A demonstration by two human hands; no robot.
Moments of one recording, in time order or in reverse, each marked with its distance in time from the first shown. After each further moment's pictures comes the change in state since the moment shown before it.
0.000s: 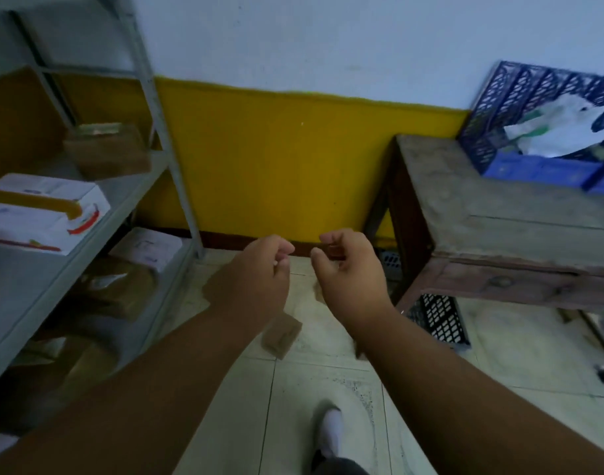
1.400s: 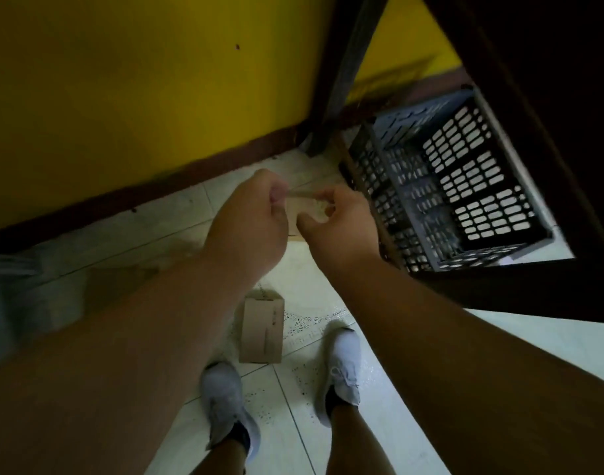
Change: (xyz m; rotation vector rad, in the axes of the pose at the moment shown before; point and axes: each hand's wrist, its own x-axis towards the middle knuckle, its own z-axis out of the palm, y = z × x) left_hand 0.410 -0.318 0.471 -0.038 -0.607 -0.060; right_hand 0.347 0.497 0.236 -0.165 0.182 0.806
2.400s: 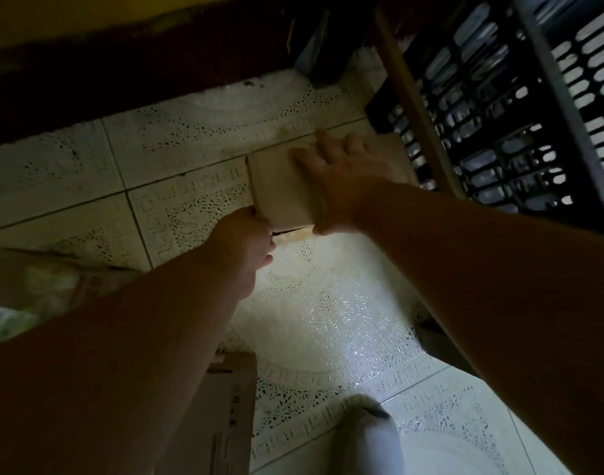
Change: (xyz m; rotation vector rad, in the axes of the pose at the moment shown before) left_hand 0.168 -0.248 0.290 -0.663 -0.199 -0.732; right_hand 0.282 0.248 0.191 -1.097 -0.353 -0.509
